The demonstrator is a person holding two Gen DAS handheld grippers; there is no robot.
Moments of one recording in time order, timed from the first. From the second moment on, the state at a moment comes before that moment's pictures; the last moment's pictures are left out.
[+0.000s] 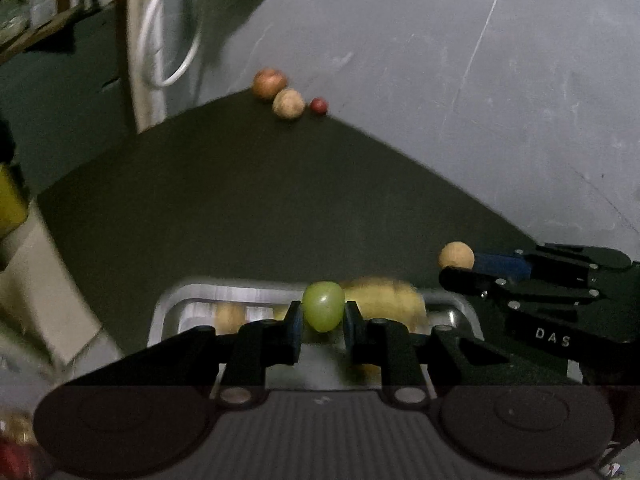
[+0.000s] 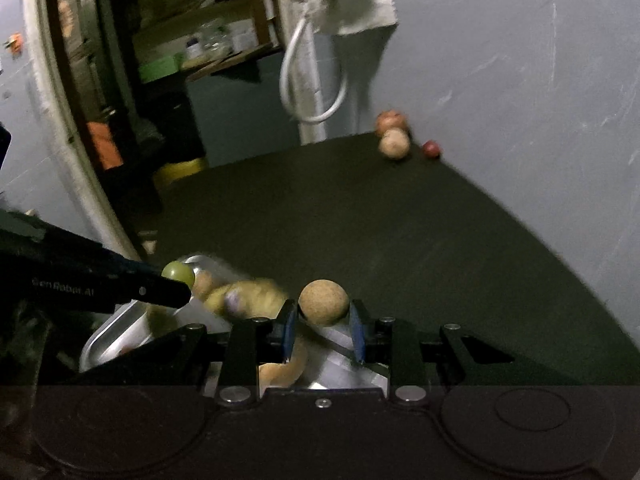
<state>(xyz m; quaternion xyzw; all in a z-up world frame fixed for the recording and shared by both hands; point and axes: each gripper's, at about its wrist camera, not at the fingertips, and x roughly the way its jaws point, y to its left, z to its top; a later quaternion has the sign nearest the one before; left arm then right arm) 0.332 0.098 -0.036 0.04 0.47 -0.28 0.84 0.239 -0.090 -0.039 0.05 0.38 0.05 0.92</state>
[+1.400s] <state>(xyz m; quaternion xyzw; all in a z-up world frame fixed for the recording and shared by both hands) 0.174 0.134 -0.035 -0.03 0.49 -0.11 0.86 0.114 -0.100 -0.022 0.04 0.40 0.08 0.91</state>
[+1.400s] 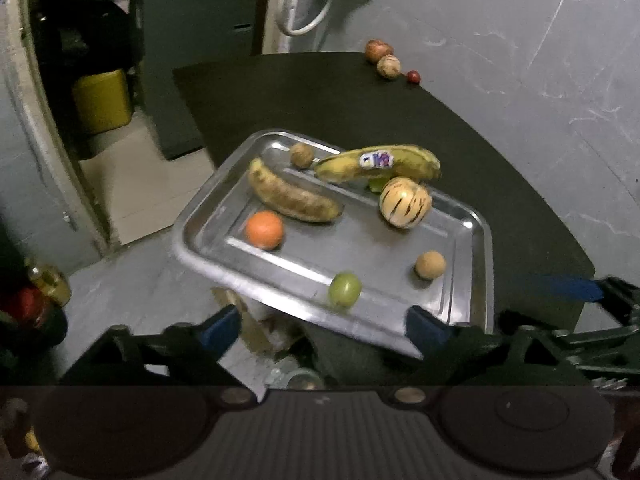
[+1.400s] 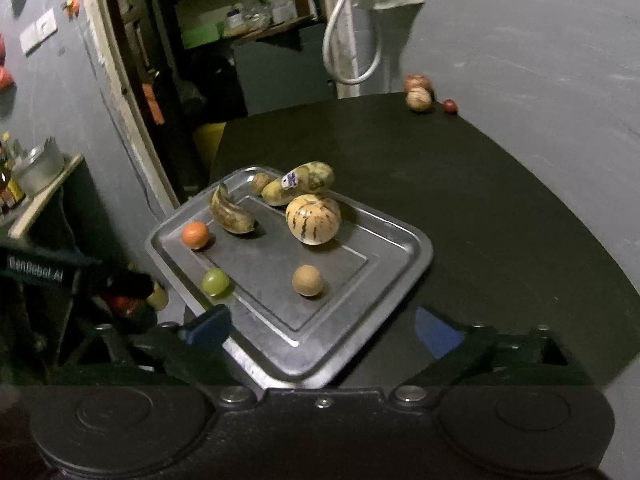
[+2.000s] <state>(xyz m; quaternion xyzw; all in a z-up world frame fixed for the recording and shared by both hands) 0.134 0.131 -0.012 0.08 0.50 -0.06 0.86 0.072 -0.126 -0.019 0.11 0.45 0.00 0.89</state>
